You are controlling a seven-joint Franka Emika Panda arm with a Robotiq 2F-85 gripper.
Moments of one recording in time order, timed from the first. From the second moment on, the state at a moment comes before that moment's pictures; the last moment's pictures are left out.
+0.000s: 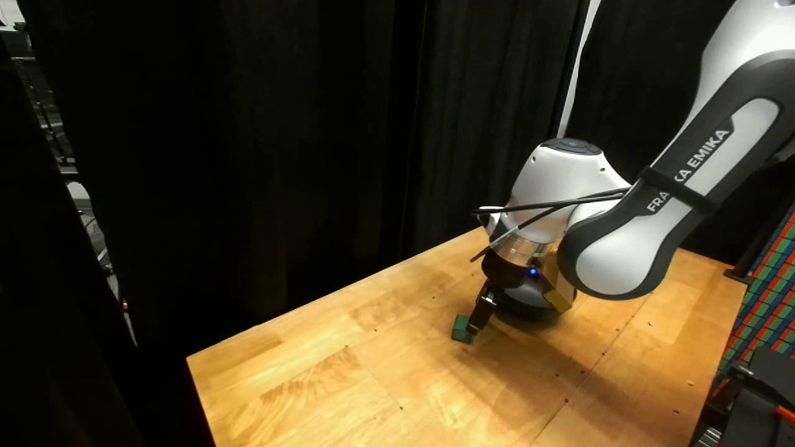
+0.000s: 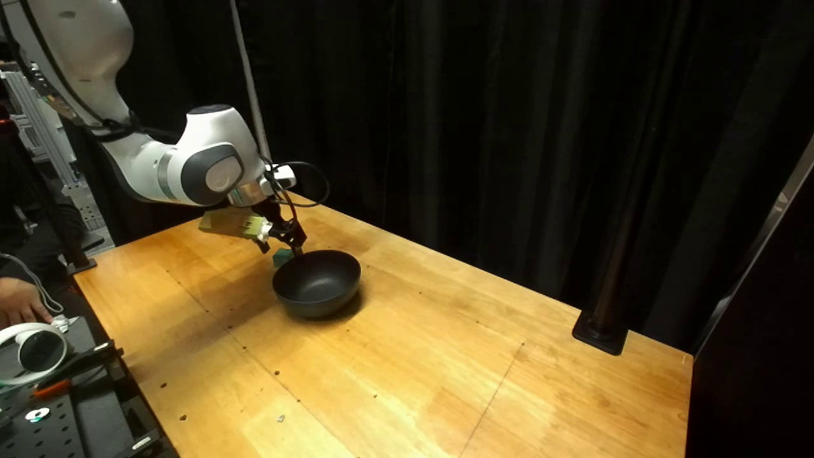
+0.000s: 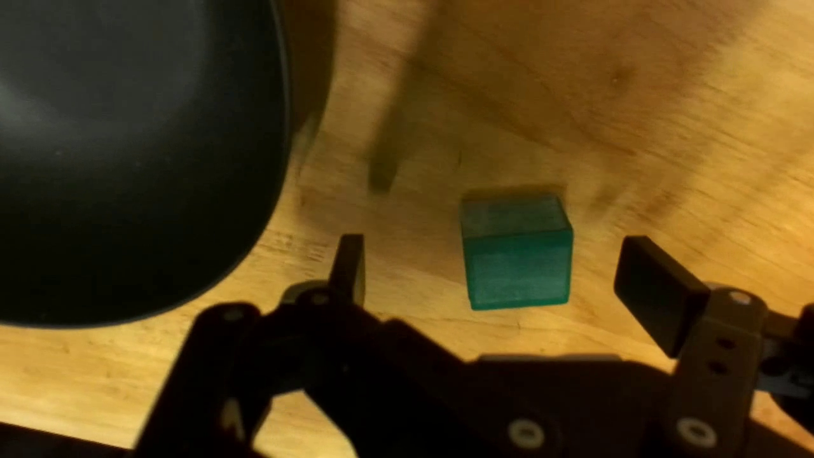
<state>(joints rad) 0.26 0.48 0.02 -2.31 -0.17 3.02 -0.02</state>
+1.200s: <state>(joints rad) 0.38 0.49 -0.15 -2.21 -0.21 2.92 0.03</state>
